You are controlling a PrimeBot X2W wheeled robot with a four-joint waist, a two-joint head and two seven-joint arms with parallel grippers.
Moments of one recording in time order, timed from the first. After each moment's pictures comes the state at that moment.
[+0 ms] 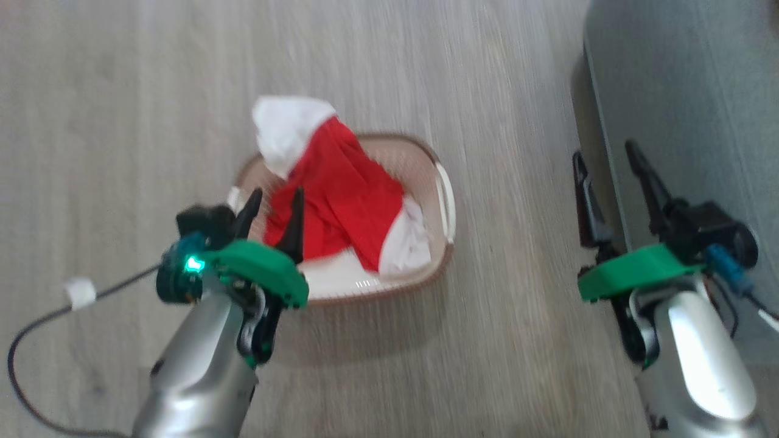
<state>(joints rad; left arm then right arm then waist) -0.46 0.04 -0.32 0.63 -0.51 0.00 -0.26 -0.28 -0.06 0.01 0.25 0.08 0.13 -0.26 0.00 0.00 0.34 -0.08</state>
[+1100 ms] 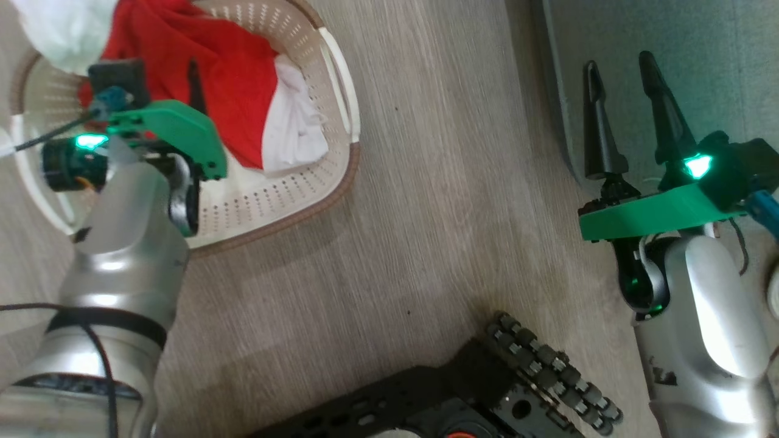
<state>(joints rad) -0.93 0.09 -0.27 1.04 -0.36 0.14 -0.26 -0.42 -0.05 0.05 0.16 0.24 0.13 -0.26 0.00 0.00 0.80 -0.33</state>
